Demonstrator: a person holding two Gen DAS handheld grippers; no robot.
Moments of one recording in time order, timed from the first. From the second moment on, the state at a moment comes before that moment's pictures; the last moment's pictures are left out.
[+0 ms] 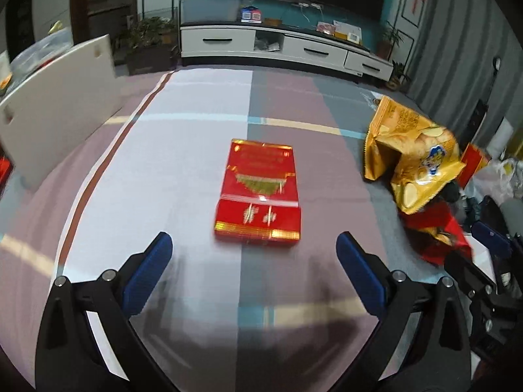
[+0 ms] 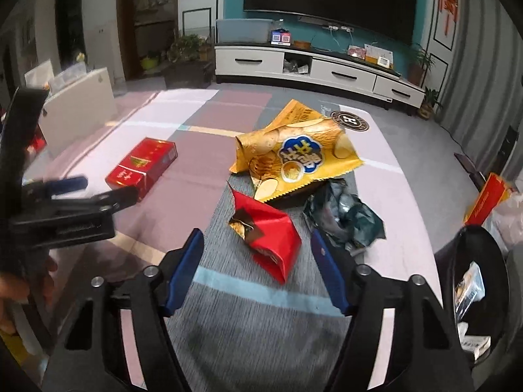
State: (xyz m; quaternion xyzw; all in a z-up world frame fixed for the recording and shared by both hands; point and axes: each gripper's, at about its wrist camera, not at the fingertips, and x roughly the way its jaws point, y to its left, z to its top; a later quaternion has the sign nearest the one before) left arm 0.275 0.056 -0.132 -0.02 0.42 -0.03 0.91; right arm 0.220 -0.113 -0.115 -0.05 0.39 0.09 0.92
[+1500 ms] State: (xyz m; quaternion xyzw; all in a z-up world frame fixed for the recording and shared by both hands) left arm 0.169 0.060 -0.038 0.02 0.34 -0.03 0.94; right arm 0.141 -0.113 -0.047 -0.01 0.31 0.16 0.94
